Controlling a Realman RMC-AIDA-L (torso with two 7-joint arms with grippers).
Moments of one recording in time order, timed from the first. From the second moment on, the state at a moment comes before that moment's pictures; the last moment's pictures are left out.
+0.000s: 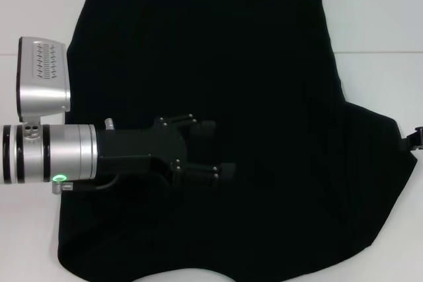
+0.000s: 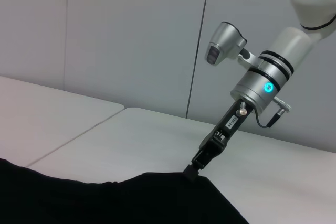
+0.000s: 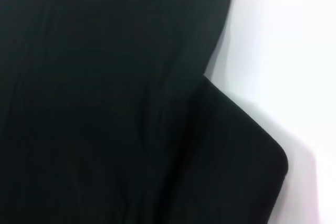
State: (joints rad) left arm -0.58 -2.14 0.81 0.72 1.94 1.53 -1.35; right arm 0.69 1.91 -0.66 -0.64 -2.54 -1.23 2.36
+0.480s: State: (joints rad) left arm -0.58 -2.14 0.81 0.71 1.94 1.52 -1.35; right arm 0.72 1.92 -0.65 -0.67 -2.54 -1.23 2.34
